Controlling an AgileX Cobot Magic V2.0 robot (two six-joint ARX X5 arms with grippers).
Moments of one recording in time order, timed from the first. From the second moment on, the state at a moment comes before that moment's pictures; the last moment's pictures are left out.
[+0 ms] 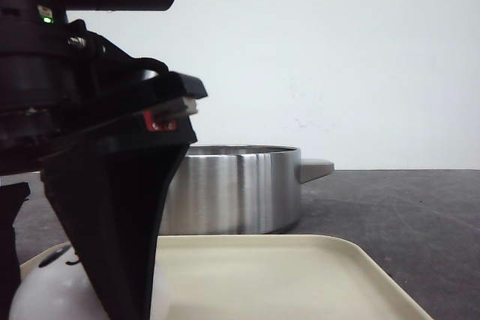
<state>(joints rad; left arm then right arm) -1.00 1.42 0.79 -0.70 0.12 -0.66 0.82 1.16 1.74 -1.01 0.26 0.36</state>
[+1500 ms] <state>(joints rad) -0.67 1.57 1.47 -1.01 -0.08 0.01 0.82 1.16 1.74 -1.04 0.26 0.36</state>
